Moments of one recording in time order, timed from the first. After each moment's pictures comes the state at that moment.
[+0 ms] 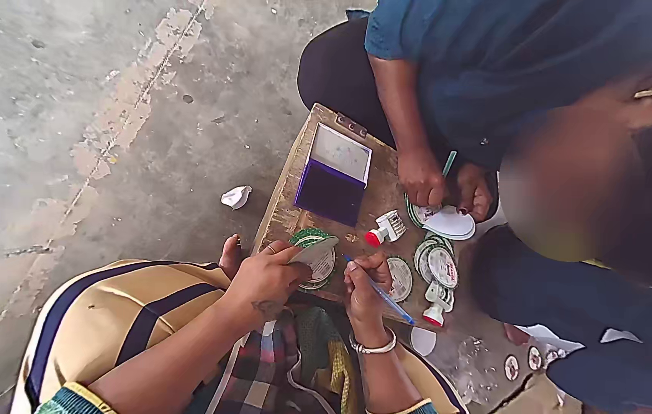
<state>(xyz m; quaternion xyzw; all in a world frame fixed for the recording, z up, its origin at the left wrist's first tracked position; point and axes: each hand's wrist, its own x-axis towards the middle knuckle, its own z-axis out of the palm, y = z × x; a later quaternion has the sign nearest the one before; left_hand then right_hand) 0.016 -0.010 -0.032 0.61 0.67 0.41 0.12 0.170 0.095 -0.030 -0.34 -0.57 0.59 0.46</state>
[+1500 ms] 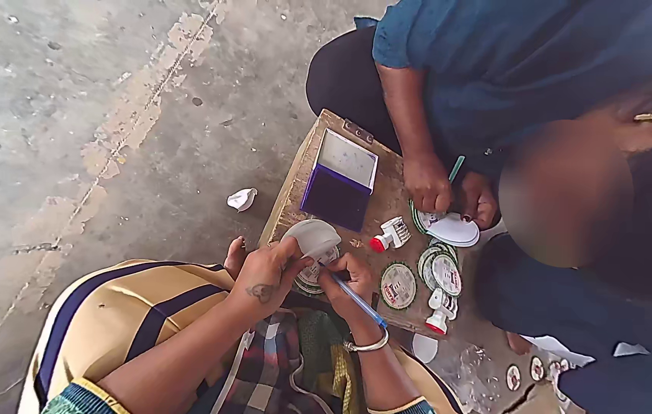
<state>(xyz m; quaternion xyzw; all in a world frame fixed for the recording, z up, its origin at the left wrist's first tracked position) 0.012 -0.007 -0.029 0.46 0.71 0.48 0.23 0.158 0.100 -0.038 -0.30 -0.79 0.42 0.32</state>
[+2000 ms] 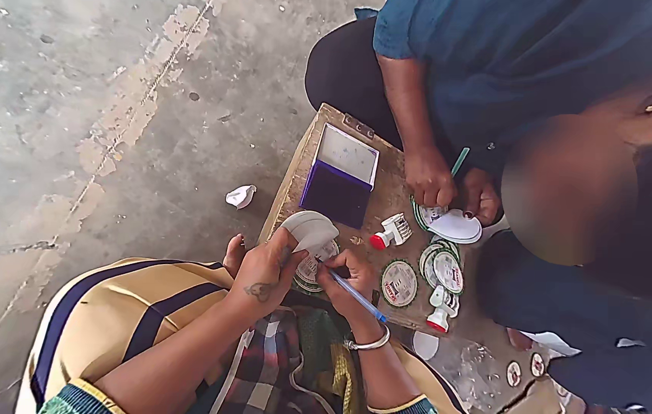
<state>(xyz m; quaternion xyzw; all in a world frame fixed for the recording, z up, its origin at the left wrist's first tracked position) 0.015 -0.006 -0.034 0.45 0.73 0.49 0.19 0.156 0.098 -0.035 -0.31 -0.79 0.44 0.31</state>
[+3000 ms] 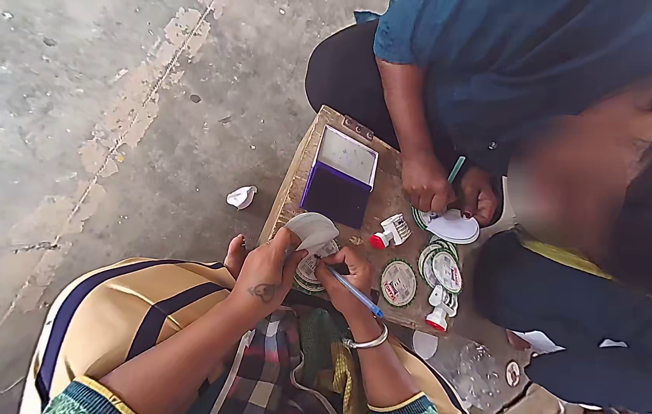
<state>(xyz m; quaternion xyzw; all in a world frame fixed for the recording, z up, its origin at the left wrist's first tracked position) 0.015 -0.005 -0.031 0.46 0.74 0.46 0.18 0.151 0.097 -0.035 -0.34 -0.78 0.42 0.30</state>
